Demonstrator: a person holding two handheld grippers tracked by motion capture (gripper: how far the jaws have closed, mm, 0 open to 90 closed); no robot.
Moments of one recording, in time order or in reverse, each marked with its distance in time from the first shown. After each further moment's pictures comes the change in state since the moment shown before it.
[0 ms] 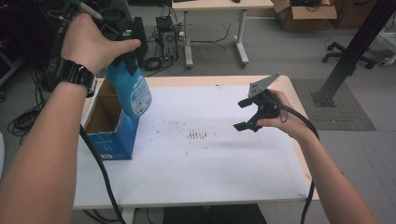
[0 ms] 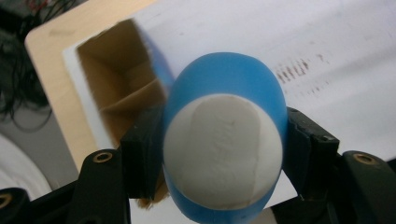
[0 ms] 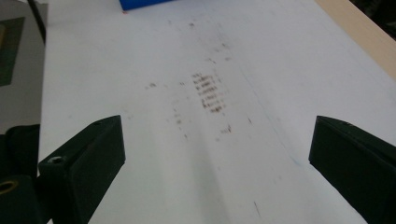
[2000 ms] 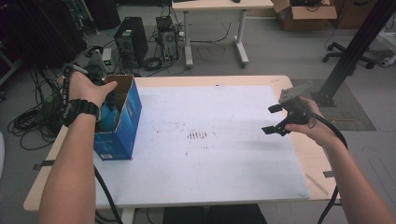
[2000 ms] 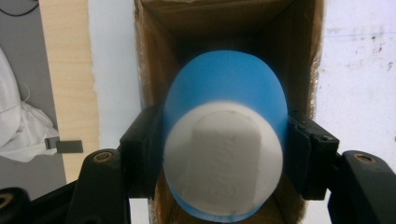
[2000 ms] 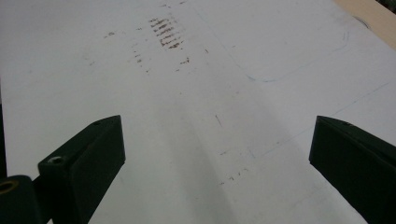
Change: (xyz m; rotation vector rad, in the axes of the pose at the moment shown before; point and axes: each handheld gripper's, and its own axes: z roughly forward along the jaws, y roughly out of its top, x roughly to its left) left arm 0.076 -0.049 0.150 0.187 0.056 -0.336; right arm -0.020 -0.073 -0.043 0.041 -0.107 0.118
